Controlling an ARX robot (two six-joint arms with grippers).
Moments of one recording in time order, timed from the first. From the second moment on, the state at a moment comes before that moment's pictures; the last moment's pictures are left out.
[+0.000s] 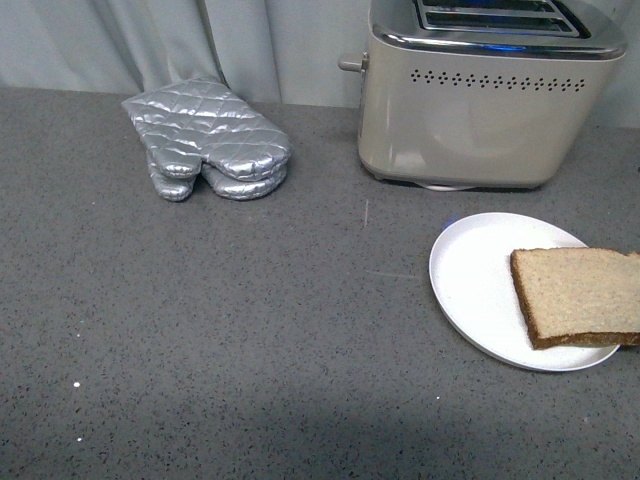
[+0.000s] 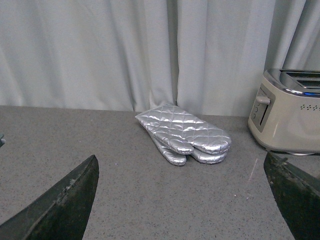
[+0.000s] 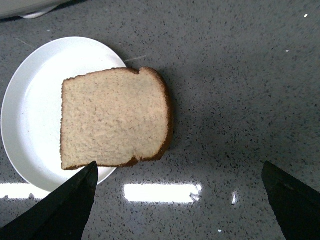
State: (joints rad) left arm 0.00 0.00 0.02 0.00 0.00 -0.01; right arm -0.38 1.66 0.67 -0.03 -0.37 -0.08
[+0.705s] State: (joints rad) left arm 0.00 0.00 0.02 0.00 0.00 -0.01; right arm -0.28 2.07 0.94 -0.03 -0.47 0.18
